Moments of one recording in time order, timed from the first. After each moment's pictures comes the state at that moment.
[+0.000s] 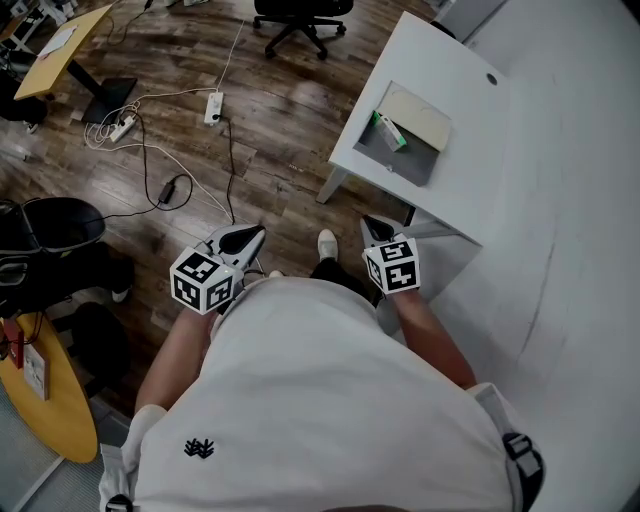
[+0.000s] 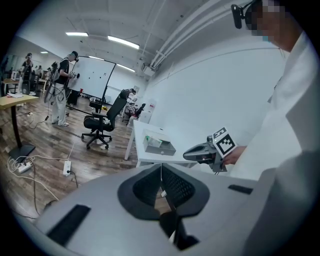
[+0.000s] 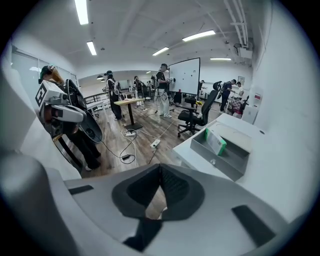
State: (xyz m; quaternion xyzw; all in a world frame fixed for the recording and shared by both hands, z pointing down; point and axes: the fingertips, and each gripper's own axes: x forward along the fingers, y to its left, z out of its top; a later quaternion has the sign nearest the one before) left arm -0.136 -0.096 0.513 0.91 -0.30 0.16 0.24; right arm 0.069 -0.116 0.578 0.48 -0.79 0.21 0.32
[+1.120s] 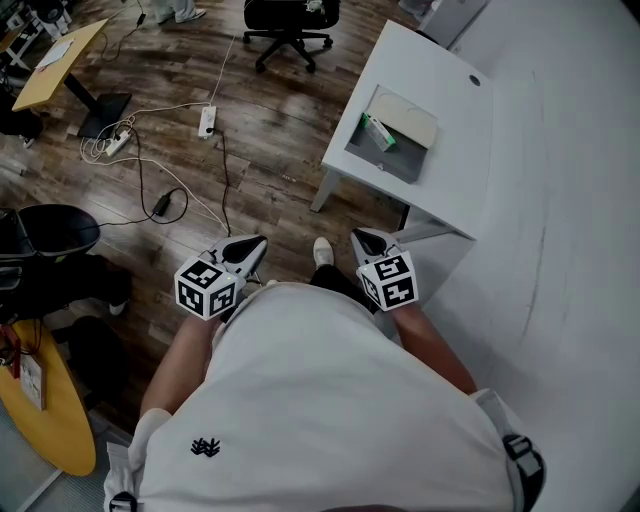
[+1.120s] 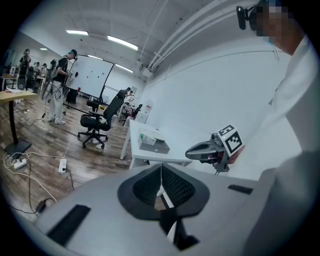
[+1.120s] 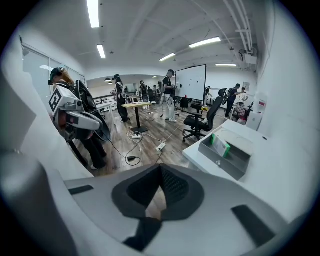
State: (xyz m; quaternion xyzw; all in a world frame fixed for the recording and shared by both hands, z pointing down) left arm -0.131 -0.060 0.521 0.92 -0.28 0.14 0.24; right arm 0.047 -0.065 0.555 0.46 -0.82 0.18 0.30
